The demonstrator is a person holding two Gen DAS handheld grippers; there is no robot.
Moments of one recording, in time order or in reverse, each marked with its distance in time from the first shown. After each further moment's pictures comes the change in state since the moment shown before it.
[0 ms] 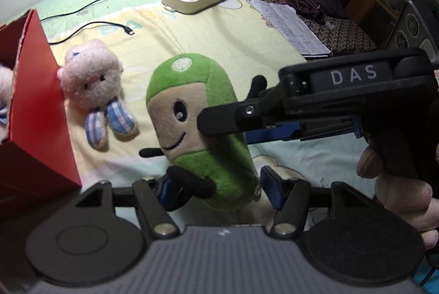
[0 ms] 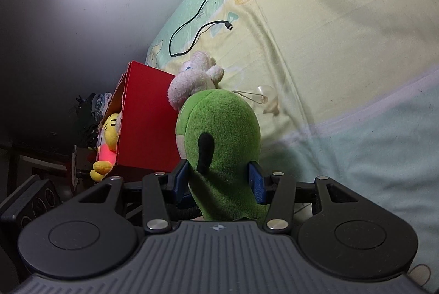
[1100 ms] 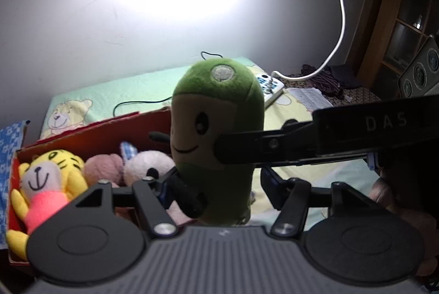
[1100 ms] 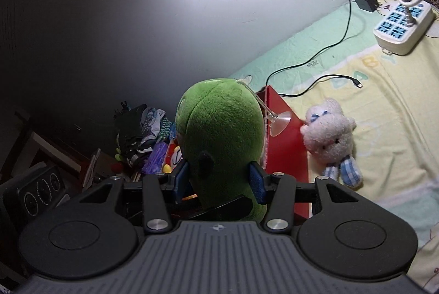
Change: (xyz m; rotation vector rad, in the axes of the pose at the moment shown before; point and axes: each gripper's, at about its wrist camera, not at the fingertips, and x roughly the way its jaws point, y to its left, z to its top) left arm -0.147 0.125 -0.003 0.041 -0.364 0.106; right arm 0.038 0.176 -0.035 -0.283 -0.228 0.102
